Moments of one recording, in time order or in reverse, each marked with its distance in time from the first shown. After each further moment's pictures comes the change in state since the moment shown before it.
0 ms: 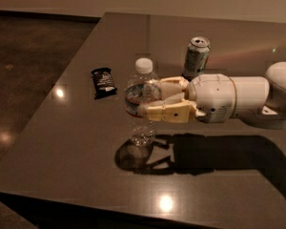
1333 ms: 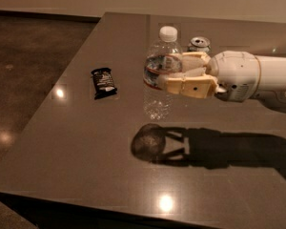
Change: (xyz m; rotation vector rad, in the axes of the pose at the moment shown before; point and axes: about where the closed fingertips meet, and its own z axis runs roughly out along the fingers) arm -0.043 -0.029 -0.037 0.091 -0.039 -0.068
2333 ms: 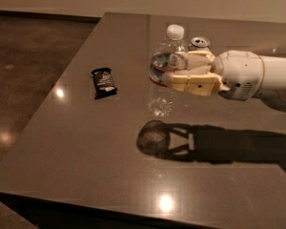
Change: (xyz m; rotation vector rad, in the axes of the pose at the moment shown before) arm 0.003 -0.012 -0.013 0.025 -0.013 0.000
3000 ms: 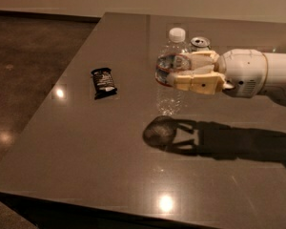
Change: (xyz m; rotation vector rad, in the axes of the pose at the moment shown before) arm 0.011 -0.015 -0.012 0.043 0.087 -0.005
